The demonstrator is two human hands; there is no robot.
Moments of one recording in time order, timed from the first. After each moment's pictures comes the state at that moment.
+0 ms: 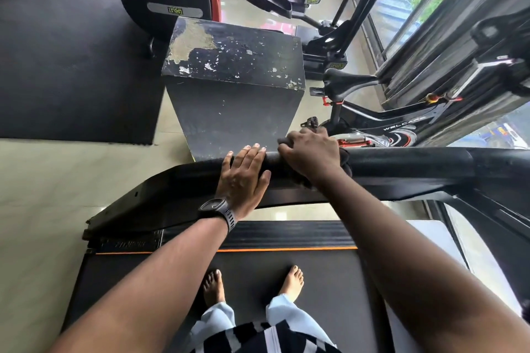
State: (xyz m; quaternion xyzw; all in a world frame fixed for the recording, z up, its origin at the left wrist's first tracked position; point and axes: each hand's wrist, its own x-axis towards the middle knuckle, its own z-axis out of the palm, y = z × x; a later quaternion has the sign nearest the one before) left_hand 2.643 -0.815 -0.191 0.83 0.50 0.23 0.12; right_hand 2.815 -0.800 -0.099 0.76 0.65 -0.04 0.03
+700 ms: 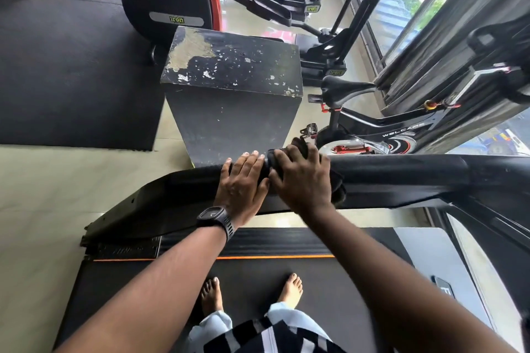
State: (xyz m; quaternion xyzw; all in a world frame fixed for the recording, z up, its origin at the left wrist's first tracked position) left_hand 2.653 -0.818 -0.191 0.83 0.50 0.24 0.09; right_hand 2.804 -0.845 -0.116 0.72 0.69 0.07 0.01
